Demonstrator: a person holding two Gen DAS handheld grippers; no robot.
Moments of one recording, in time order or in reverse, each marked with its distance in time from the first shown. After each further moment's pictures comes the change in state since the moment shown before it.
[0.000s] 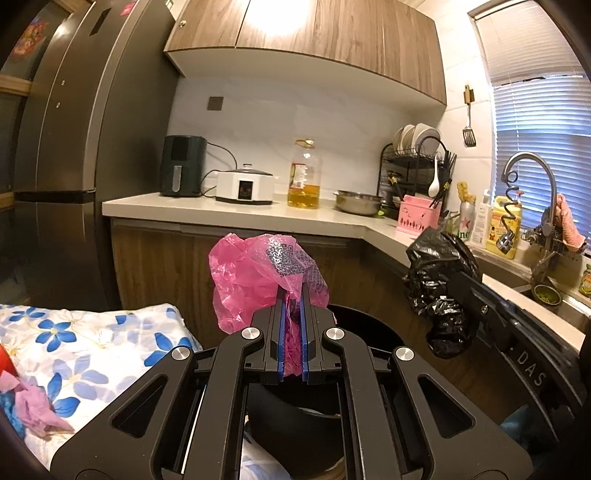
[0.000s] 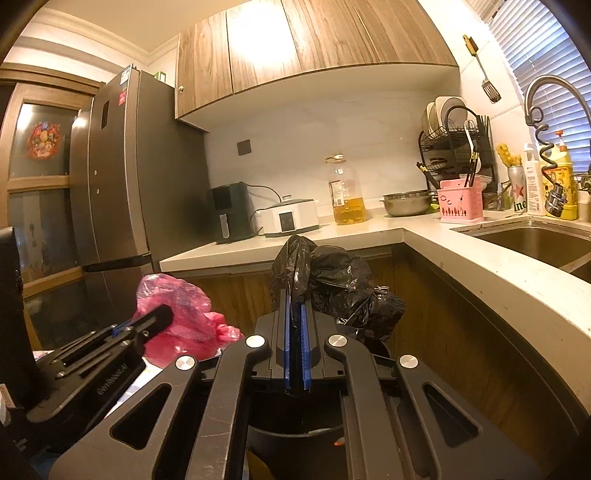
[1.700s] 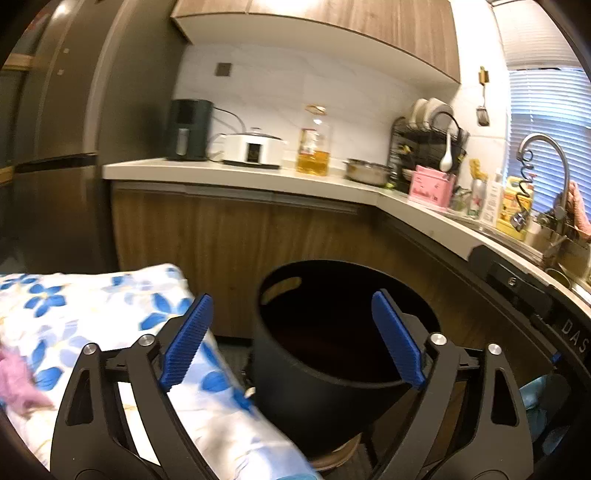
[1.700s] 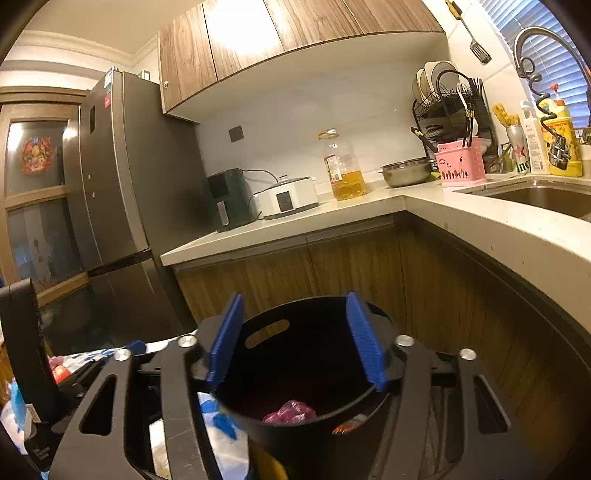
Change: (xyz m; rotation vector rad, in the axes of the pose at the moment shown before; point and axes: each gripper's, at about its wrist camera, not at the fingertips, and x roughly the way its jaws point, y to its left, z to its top) left arm 0.019 0.025 -0.042 -0.039 0.096 0.029; right arm 0.012 -0.018 -0.022 0.104 0.072 0.031
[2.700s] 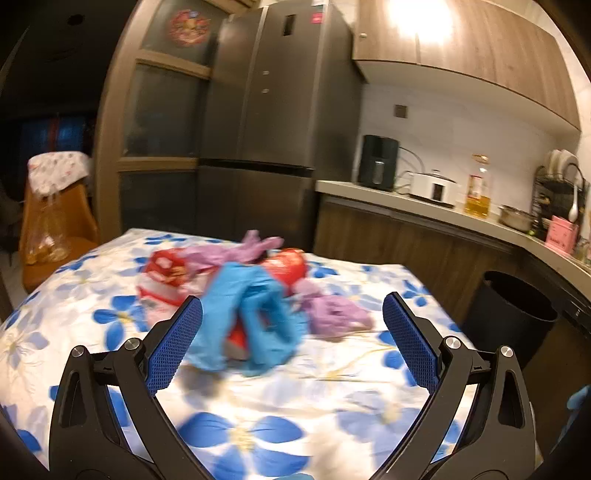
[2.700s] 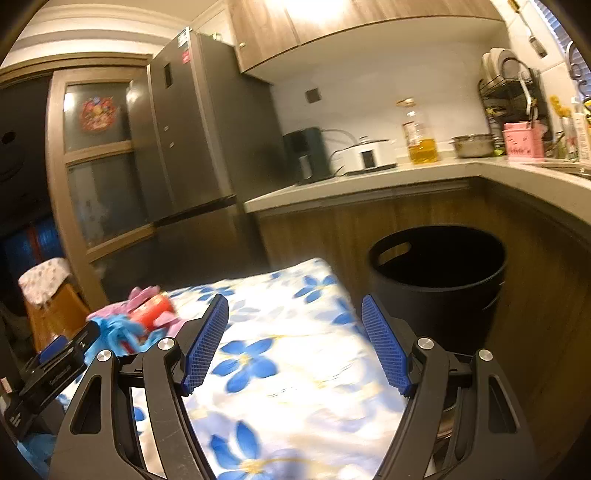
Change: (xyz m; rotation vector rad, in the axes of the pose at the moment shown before) left arm -0.249 0.174 -0.064 -0.178 -0.114 0.615; right arm -0.063 0.136 -0.070 -0.078 0.150 0.223
